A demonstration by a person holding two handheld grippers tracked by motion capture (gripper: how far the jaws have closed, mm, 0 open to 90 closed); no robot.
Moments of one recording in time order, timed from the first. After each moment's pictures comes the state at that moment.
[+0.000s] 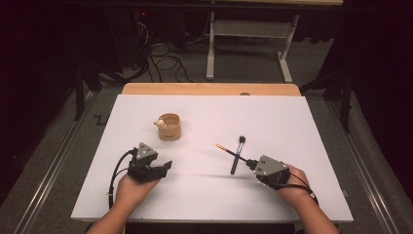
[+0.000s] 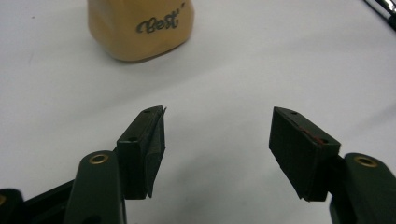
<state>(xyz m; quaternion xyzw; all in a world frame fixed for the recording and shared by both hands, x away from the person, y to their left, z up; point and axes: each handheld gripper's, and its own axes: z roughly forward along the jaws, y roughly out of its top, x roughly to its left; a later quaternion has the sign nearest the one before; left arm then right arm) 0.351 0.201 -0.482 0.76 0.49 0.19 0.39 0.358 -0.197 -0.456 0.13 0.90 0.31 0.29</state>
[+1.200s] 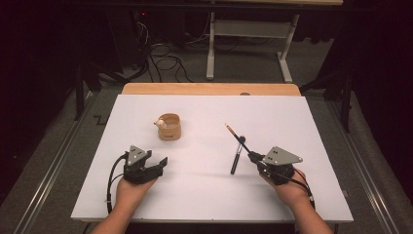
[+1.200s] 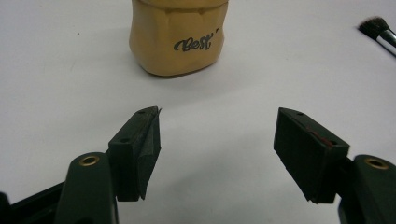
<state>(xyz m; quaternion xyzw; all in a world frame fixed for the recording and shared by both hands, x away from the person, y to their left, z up) 0.345 0.213 -0.492 0.71 0.51 0.23 0.44 0.362 -0.203 -0.445 0.26 0.83 0.41 0.27</state>
